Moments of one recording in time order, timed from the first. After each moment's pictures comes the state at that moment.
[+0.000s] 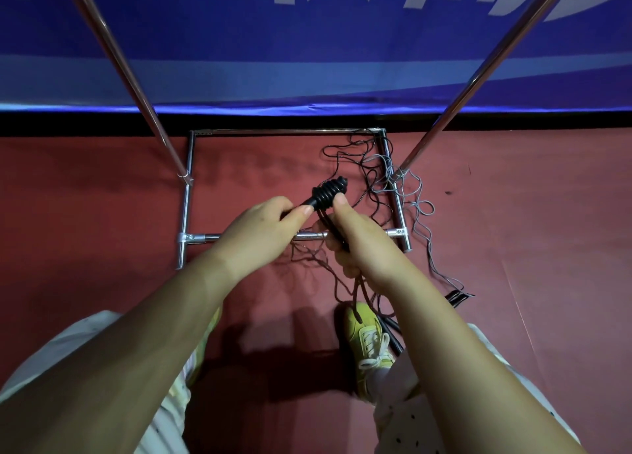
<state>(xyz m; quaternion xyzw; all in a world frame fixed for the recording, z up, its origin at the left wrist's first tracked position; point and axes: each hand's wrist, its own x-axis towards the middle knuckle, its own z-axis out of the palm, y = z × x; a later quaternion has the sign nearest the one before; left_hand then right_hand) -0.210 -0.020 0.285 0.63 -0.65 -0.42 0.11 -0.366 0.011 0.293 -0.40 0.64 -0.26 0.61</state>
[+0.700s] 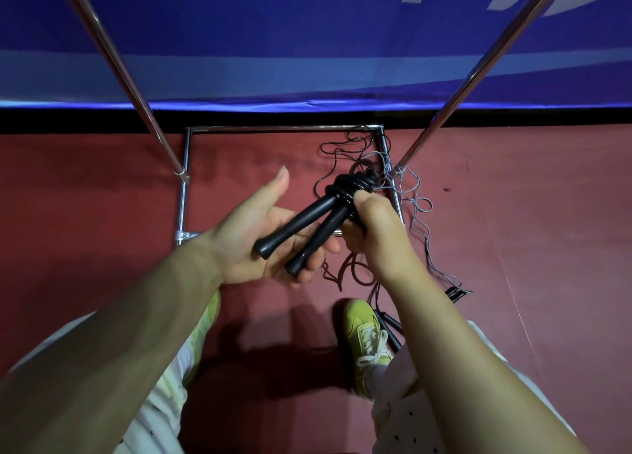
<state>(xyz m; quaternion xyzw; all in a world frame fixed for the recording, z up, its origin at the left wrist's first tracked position) -0.202 -0.019 0.307 0.34 -0.35 -0.87 0.08 -0.372 0.012 0.301 -0.42 0.53 -0.43 0.60</state>
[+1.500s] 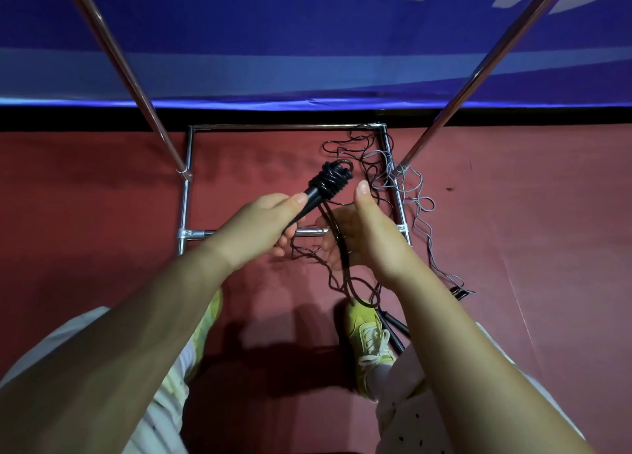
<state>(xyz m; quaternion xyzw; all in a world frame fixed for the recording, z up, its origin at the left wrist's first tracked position) -0.210 -0.022 0.284 0.57 -0.53 -0.60 0.17 -0.376 0.011 0.292 -0.37 0.61 -0.28 0.64</state>
